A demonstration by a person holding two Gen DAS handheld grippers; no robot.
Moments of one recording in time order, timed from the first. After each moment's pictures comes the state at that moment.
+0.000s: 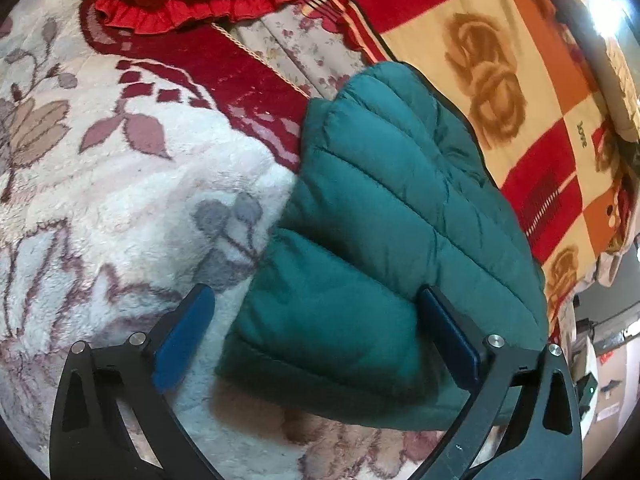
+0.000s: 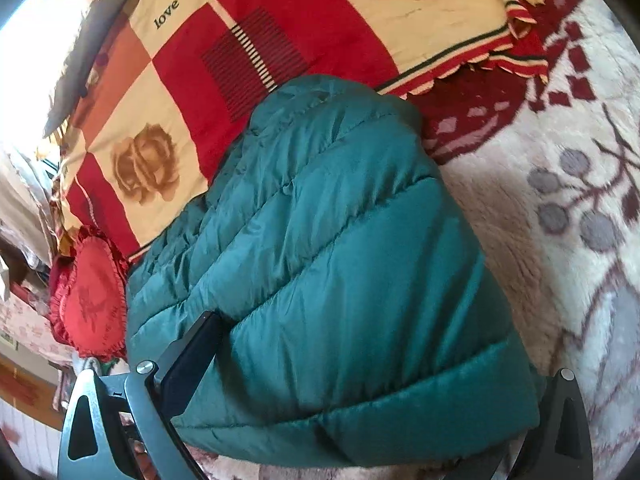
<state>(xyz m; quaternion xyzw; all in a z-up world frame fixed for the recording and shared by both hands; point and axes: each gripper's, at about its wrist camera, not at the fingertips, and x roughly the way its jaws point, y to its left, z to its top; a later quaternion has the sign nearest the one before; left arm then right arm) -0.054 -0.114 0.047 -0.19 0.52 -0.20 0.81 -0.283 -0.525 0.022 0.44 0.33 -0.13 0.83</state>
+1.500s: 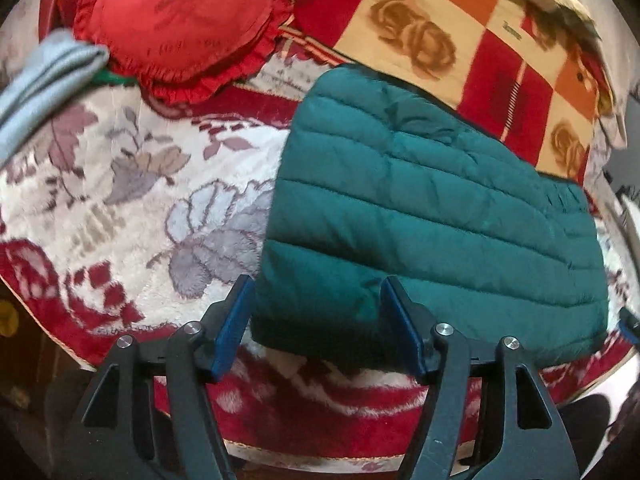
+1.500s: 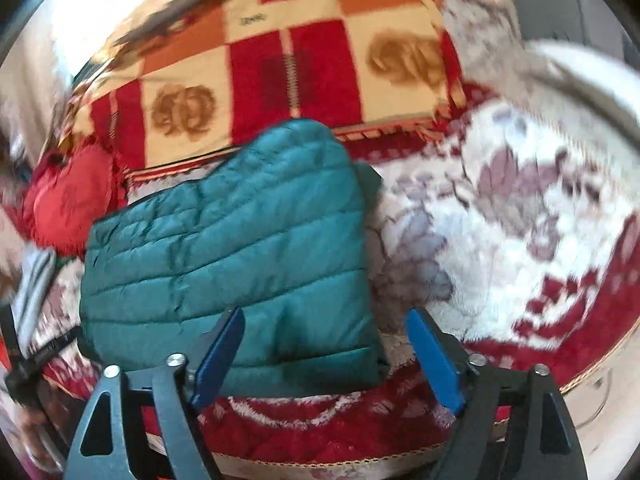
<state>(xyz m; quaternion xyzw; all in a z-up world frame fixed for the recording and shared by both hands) -0.222 -0.054 0.117 0.03 0.45 -0.19 0.87 -0.456 -0.411 0.117 0.24 0.36 -0.21 0.88</state>
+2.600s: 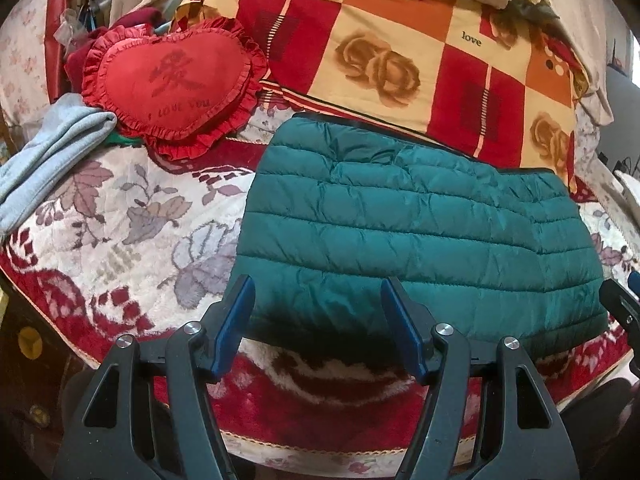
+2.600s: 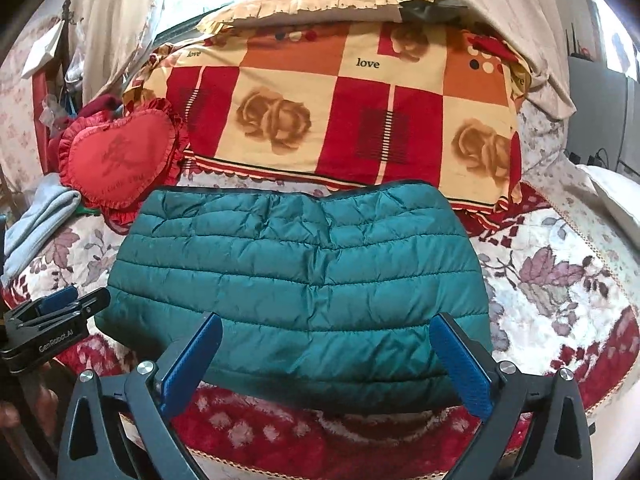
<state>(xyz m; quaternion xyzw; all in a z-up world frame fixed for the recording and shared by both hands) -0.279 -0.080 0.144 0.07 0.37 -0.18 0.91 -0.413 -0.289 0.141 0.10 0.31 -0.19 0.92</state>
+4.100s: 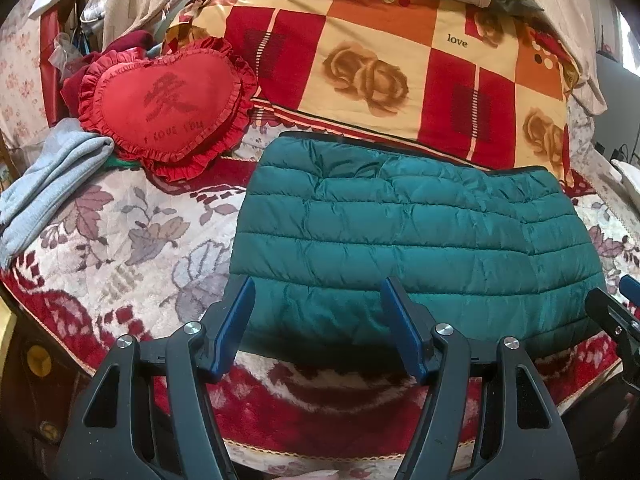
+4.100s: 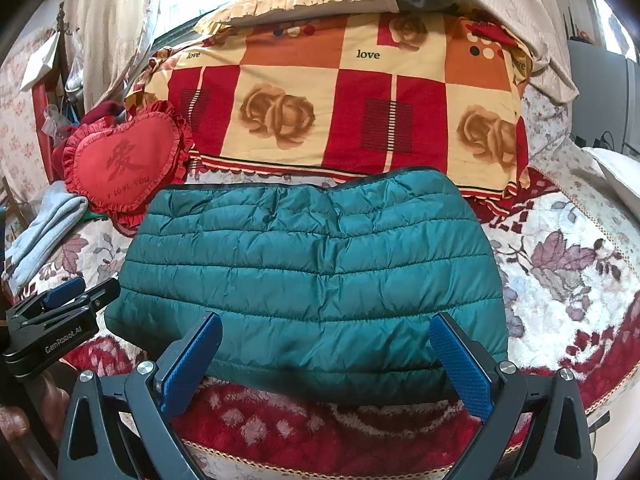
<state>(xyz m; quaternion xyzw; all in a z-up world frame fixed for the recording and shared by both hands) -0.288 -0.091 0.154 0.09 0.34 -0.19 0.91 -0.413 -0.286 0.135 0.12 0.31 -0.18 0.92</state>
